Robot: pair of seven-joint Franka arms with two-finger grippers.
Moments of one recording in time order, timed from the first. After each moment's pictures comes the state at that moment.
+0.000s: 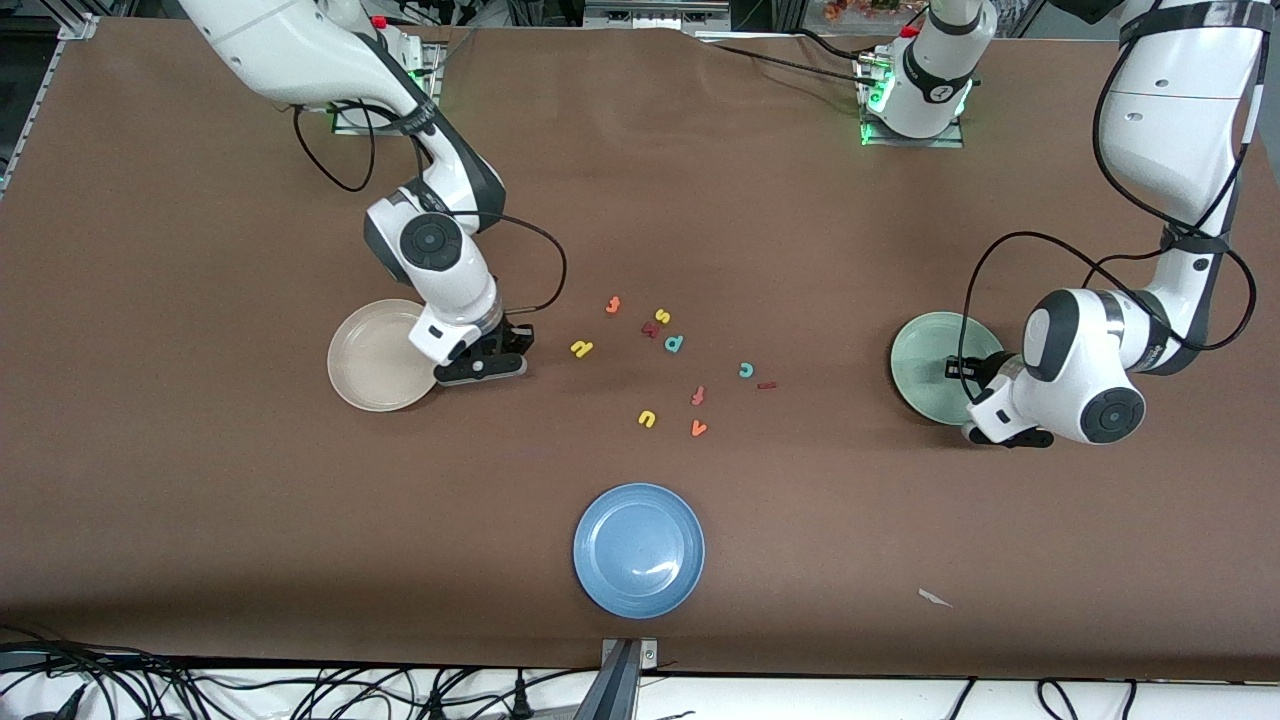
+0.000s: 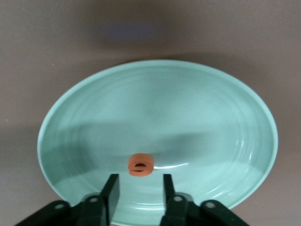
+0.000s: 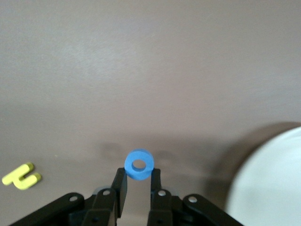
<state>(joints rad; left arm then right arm) 0.11 0.66 -0.10 -1.70 0.06 1.87 0.02 0.20 0.47 0.29 -1.99 -0.33 2.49 0.52</state>
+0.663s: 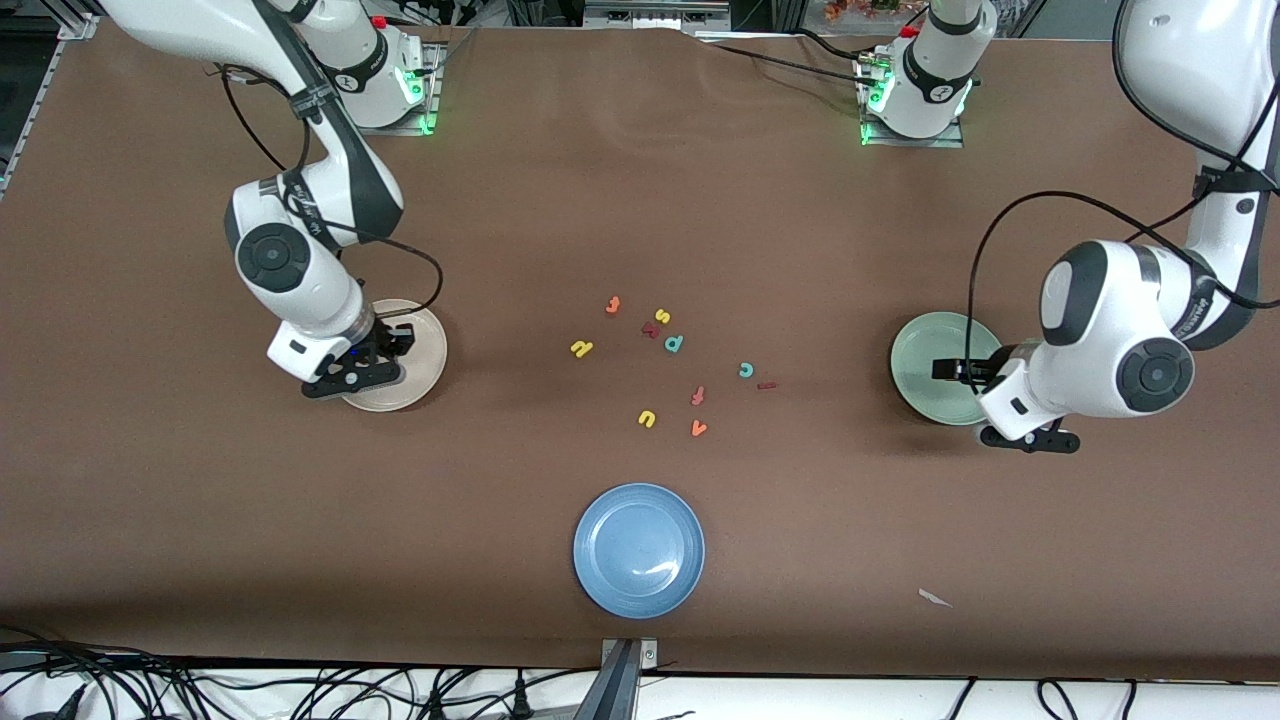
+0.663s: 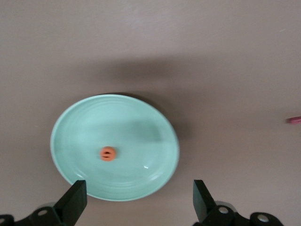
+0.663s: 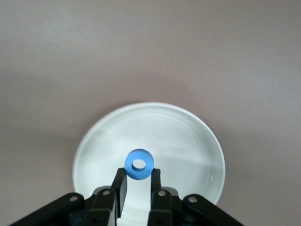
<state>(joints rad) 0.10 0.48 -0.23 -1.66 0.05 1.84 -0.12 0.02 0.34 0.23 -2.05 -0.23 2.32 0.15</state>
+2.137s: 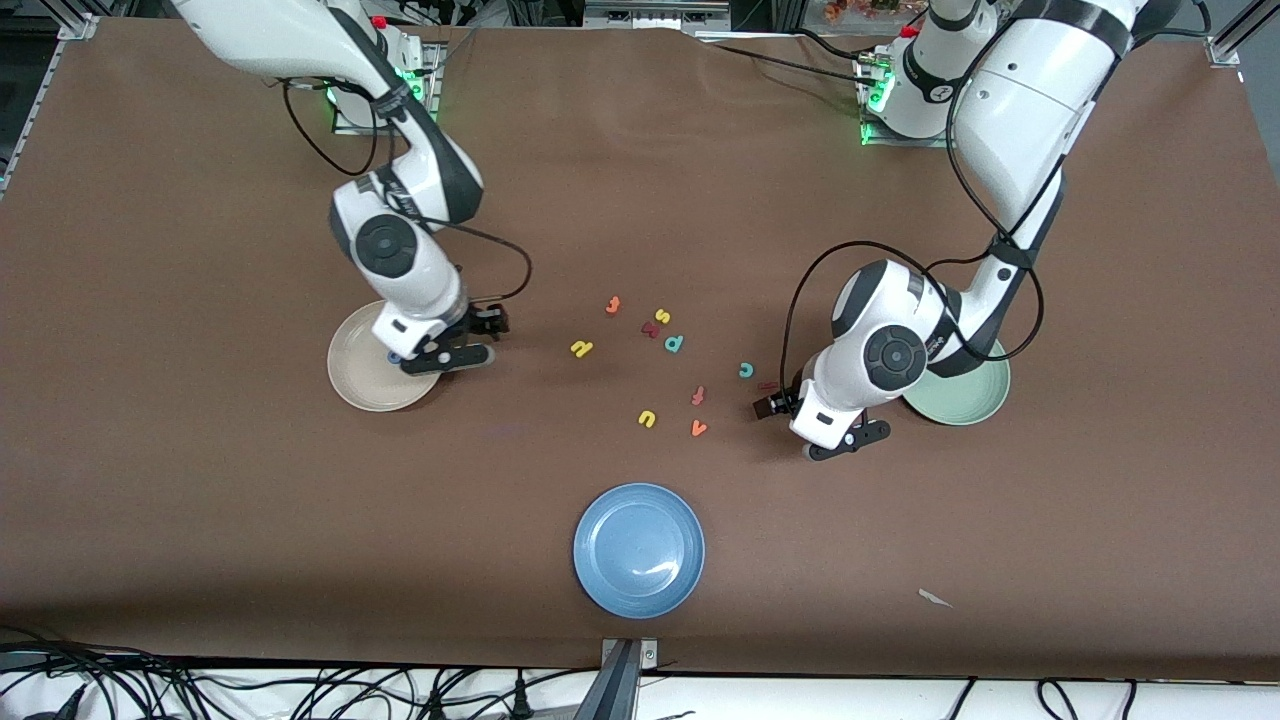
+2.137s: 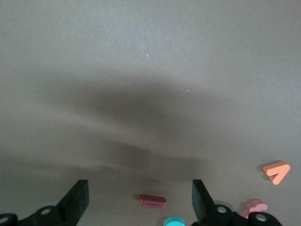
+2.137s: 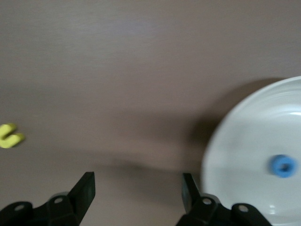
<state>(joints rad) -0.13 0.73 -0.30 -1.65 0.04 2.27 -0.76 0.24 0.45 0.26 -2.04 -0.15 2.44 0.45</state>
